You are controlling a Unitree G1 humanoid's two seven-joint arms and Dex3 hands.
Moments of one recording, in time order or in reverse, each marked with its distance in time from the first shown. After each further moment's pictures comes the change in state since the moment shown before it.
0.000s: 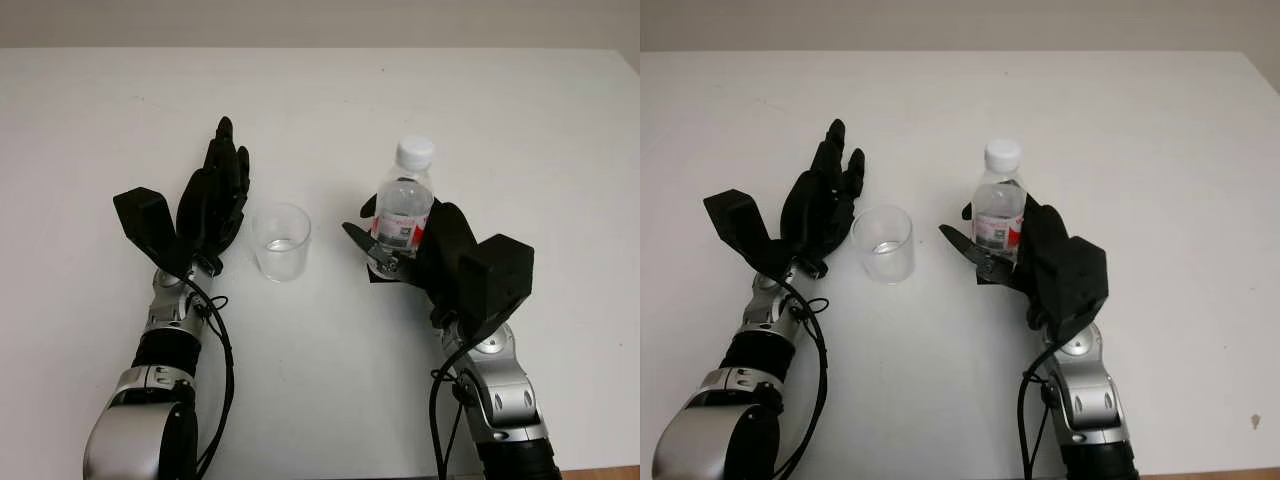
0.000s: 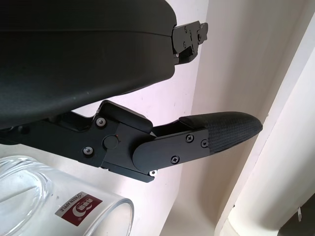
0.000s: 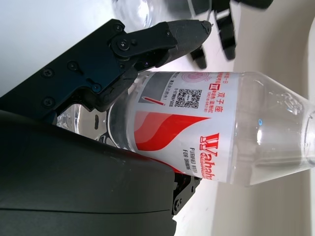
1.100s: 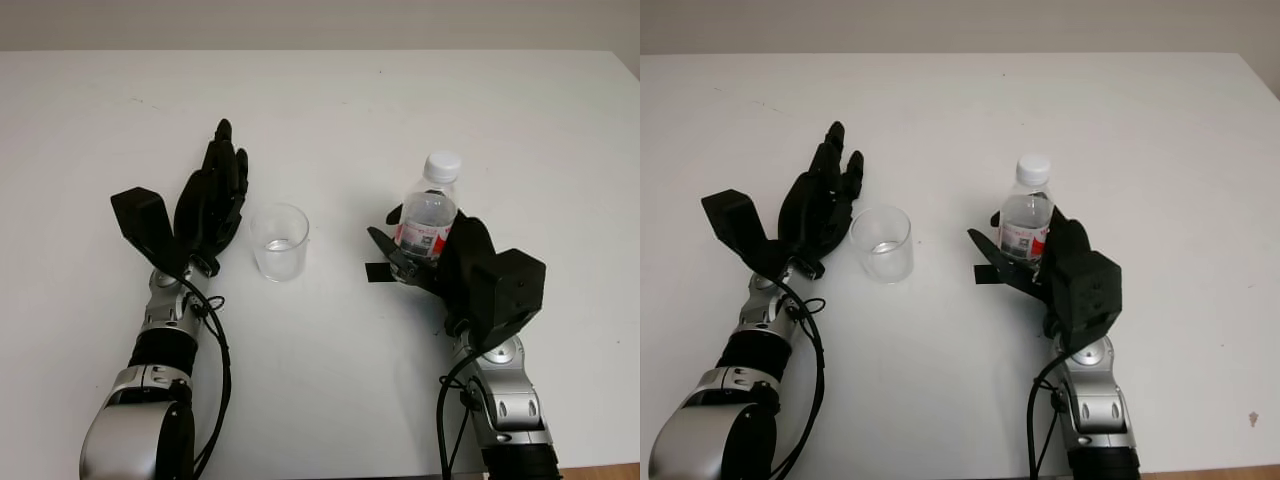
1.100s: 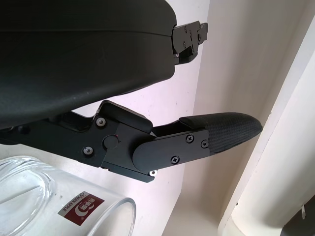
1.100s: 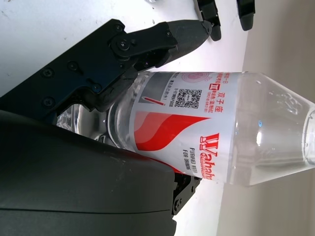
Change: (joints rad) left arm -0.003 0.011 0.001 0.012 0.001 0.005 -0.012; right arm -0.024 -0.009 -0.049 0.092 -0.038 -0.048 -0.015
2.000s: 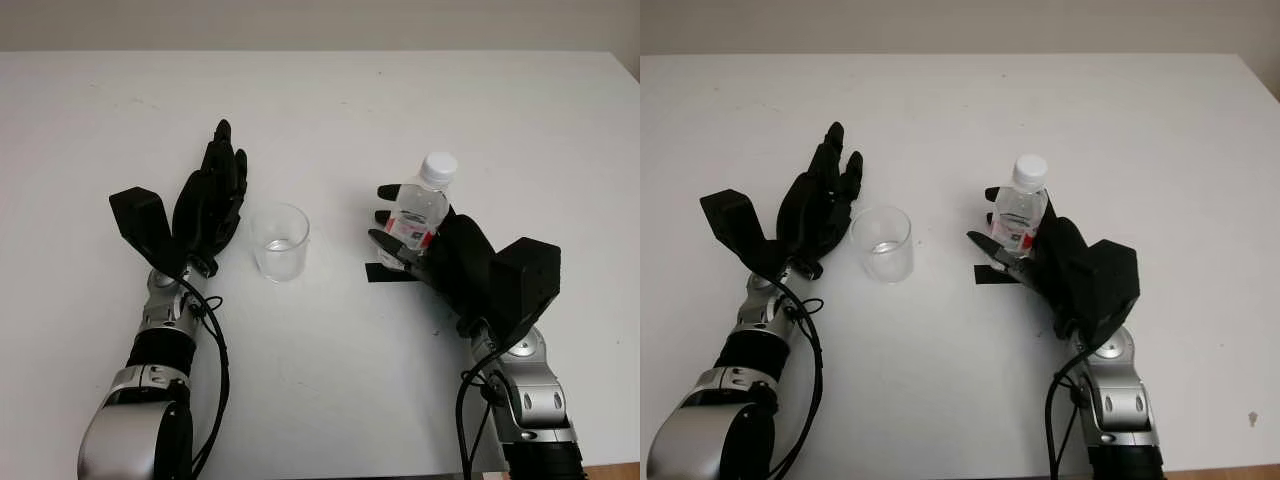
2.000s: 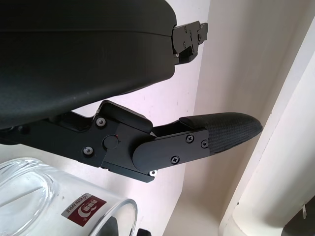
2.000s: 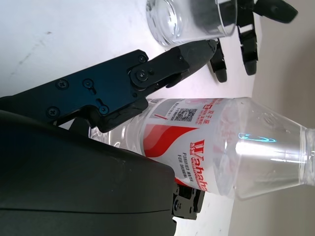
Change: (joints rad) left arm -0.002 0.007 0.001 0.008 -0.001 0.005 -0.009; right arm 0.027 -0.099 -0.015 -0.084 0.078 0.104 0.212
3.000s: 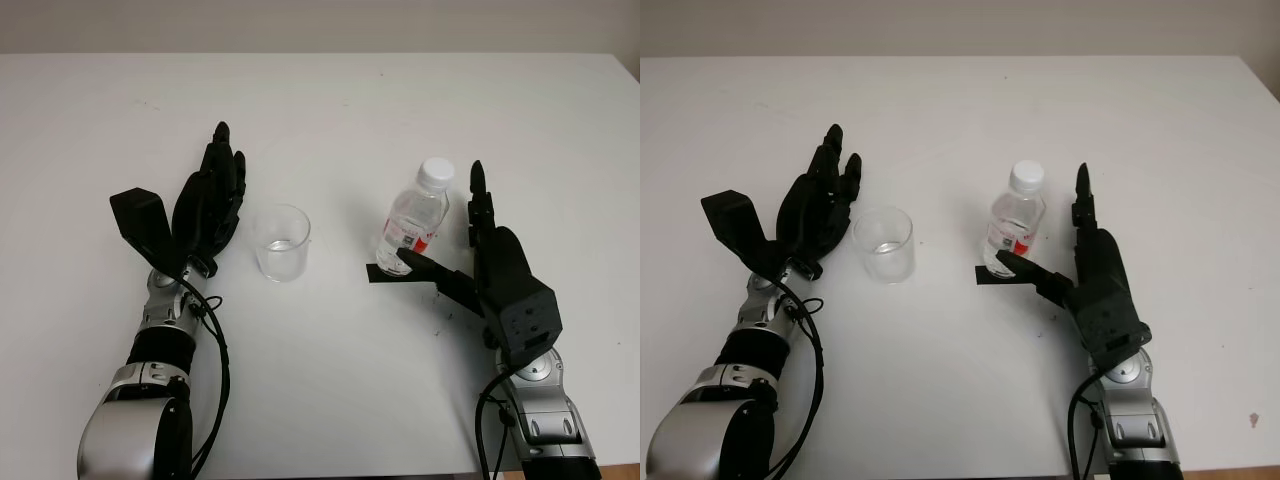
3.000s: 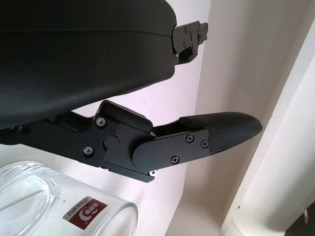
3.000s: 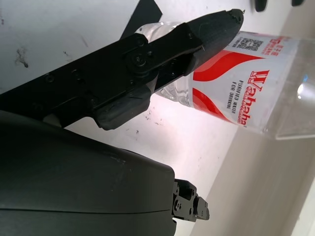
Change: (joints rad) left arm -0.011 0.003 0.003 0.033 0.002 -0.016 0.002; right arm 0.044 -0.032 -0.030 0.176 -0.192 -0.320 -0.267
